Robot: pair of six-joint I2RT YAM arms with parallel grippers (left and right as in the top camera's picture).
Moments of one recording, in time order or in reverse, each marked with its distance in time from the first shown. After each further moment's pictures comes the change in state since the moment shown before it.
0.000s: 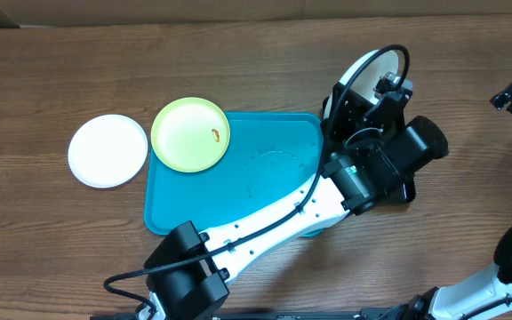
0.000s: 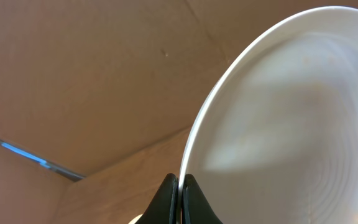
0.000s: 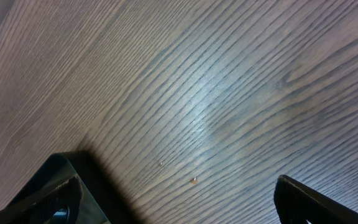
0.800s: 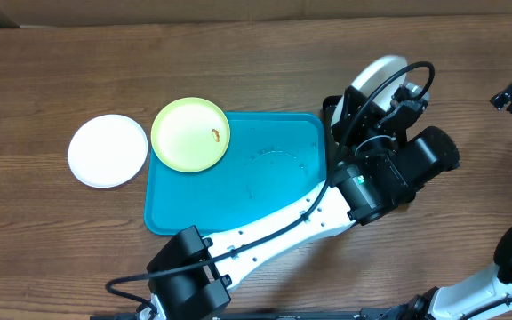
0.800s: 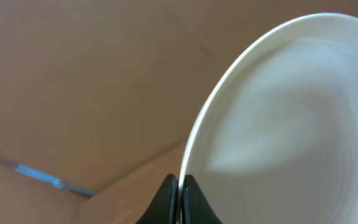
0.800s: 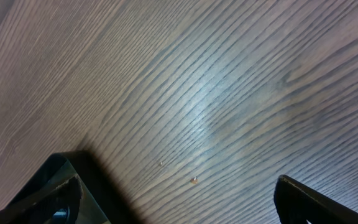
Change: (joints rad) left arm -0.034 0.001 0.003 0.003 0.030 0.118; right arm 0.000 0.000 0.000 0.000 0.000 0.000
